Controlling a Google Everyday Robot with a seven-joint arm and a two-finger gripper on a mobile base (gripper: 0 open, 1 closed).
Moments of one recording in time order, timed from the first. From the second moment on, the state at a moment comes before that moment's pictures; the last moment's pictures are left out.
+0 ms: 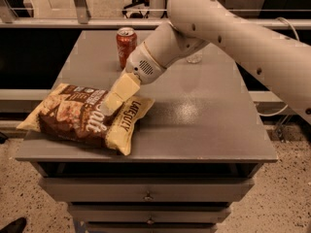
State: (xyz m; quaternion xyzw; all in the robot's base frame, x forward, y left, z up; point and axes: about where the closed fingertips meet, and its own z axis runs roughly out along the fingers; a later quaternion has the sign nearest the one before) arm 0.536 0.090 0.876 -0.56 0.72 0.35 0.21
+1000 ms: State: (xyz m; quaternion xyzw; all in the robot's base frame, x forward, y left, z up) arm 0.521 0.121 0.851 -0.56 0.71 0.39 0.14
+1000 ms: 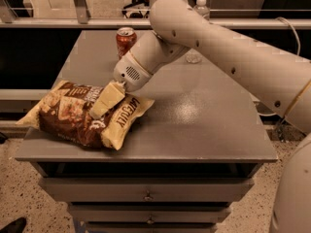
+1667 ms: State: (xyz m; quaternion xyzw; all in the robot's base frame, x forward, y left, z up) arm 0.532 0.071 0.873 -0.52 0.73 0.40 0.18
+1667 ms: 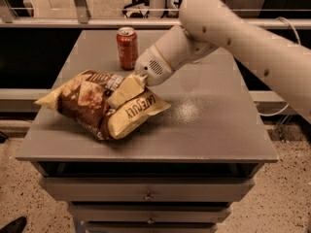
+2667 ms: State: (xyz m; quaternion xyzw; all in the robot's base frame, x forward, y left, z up) arm 0.554 0.031 0.989 -0.52 0.64 0.47 0.30
